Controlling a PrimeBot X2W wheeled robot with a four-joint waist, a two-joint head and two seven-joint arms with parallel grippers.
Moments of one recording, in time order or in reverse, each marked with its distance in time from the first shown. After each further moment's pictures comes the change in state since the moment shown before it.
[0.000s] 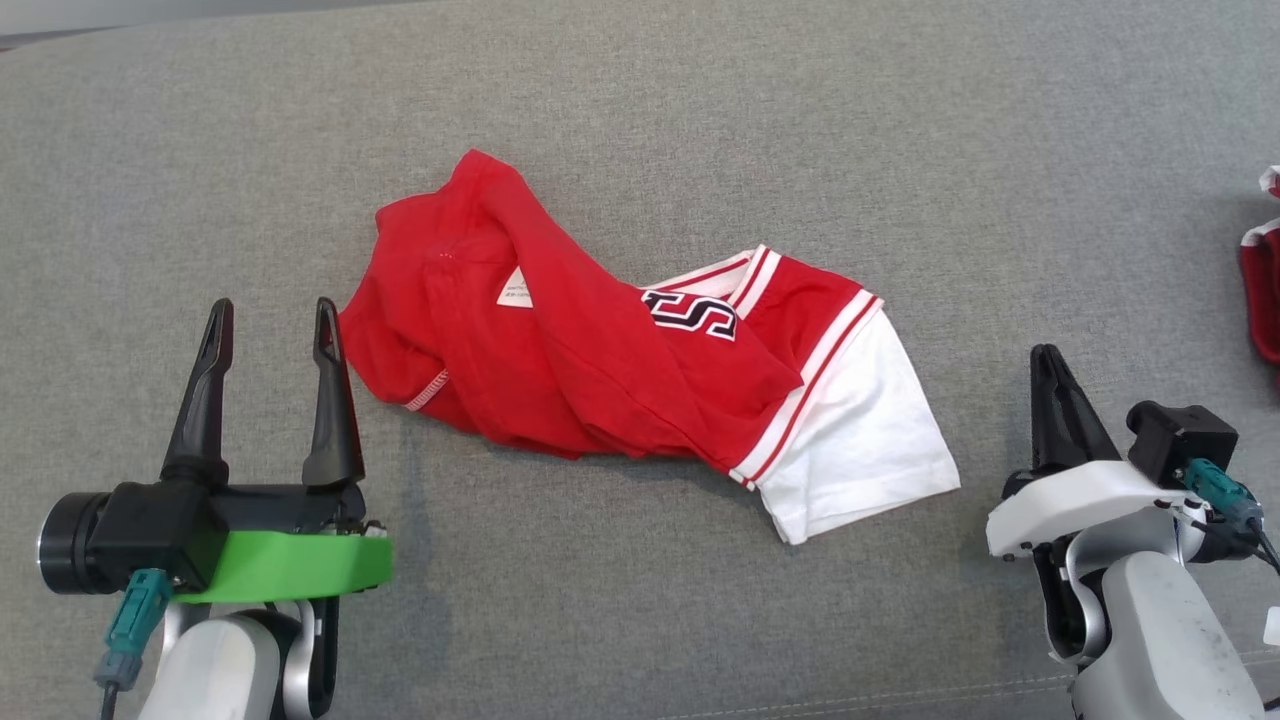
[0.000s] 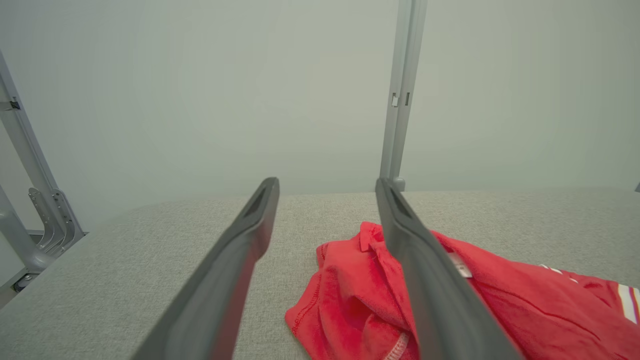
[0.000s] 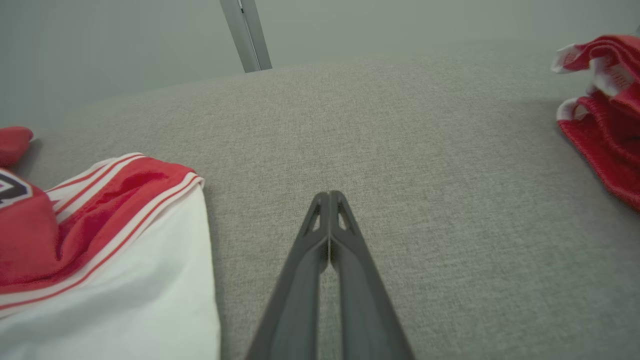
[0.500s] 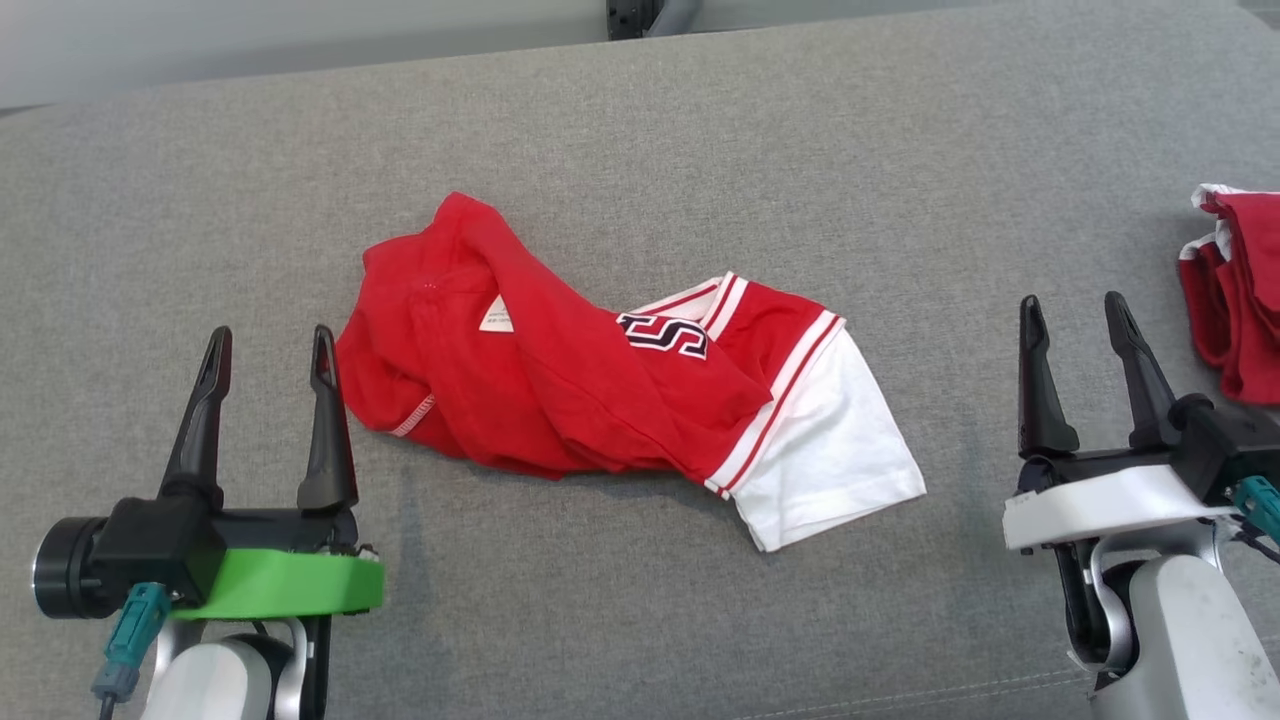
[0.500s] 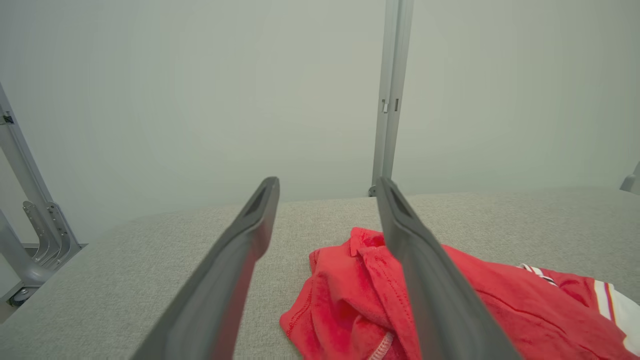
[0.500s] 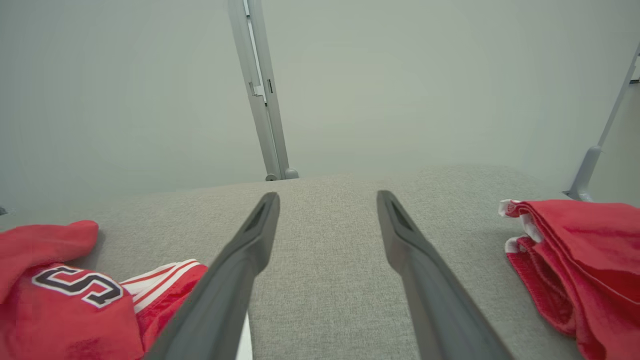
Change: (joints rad) left arm 0.031 0.024 -0.001 -0.006 -0.003 0.007 0.023; right arm 0.066 -0.006 0.015 -0.266 -0.011 0.000 -0.033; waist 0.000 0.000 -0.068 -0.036
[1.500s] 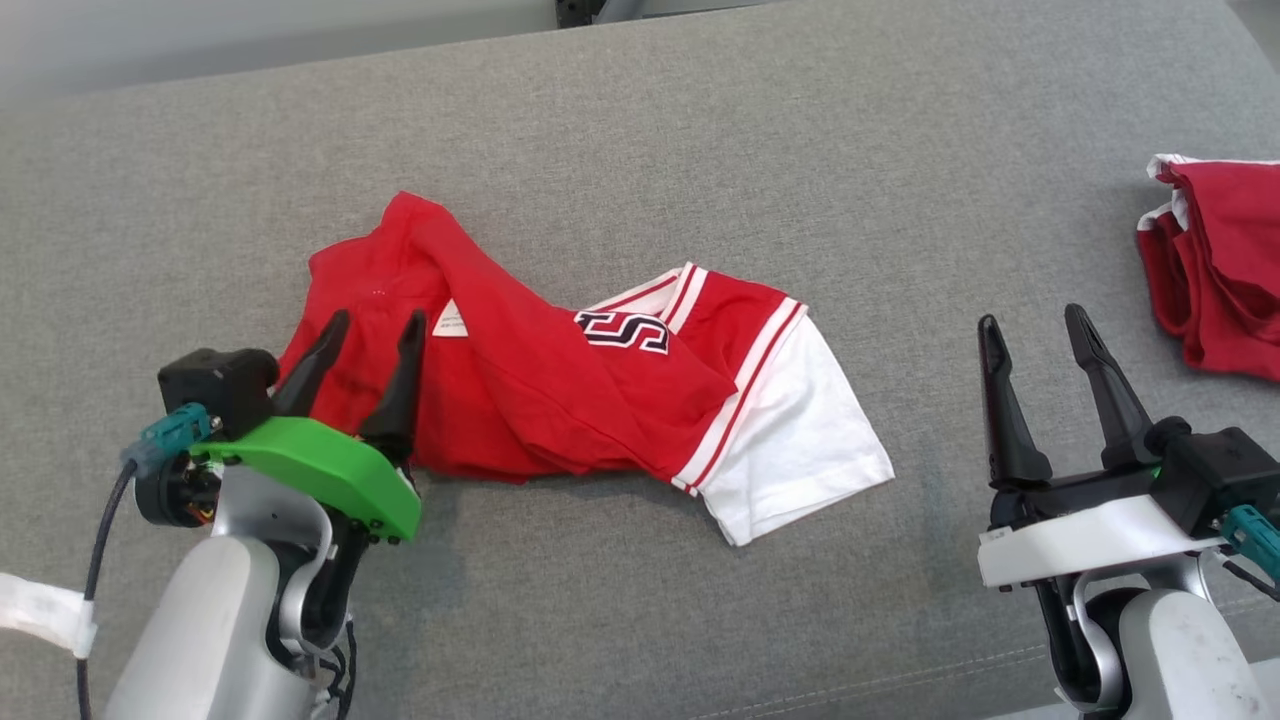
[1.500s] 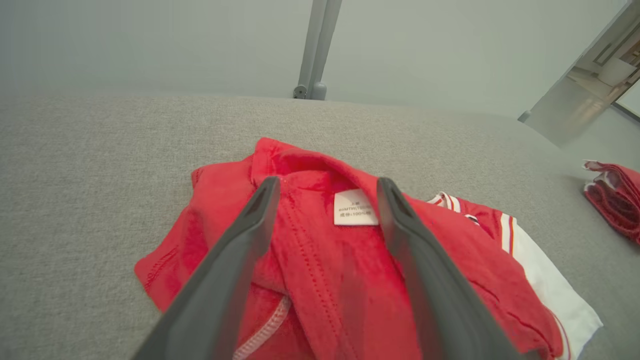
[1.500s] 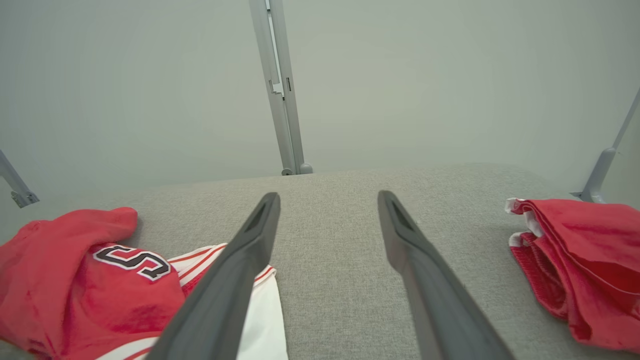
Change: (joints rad) left arm -0.179 -0.021 -0.071 0.200 -0.252 -0.166 0.317; right arm 0.116 0.002 0.078 -0.224 0.003 0.000 0.097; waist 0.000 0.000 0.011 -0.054
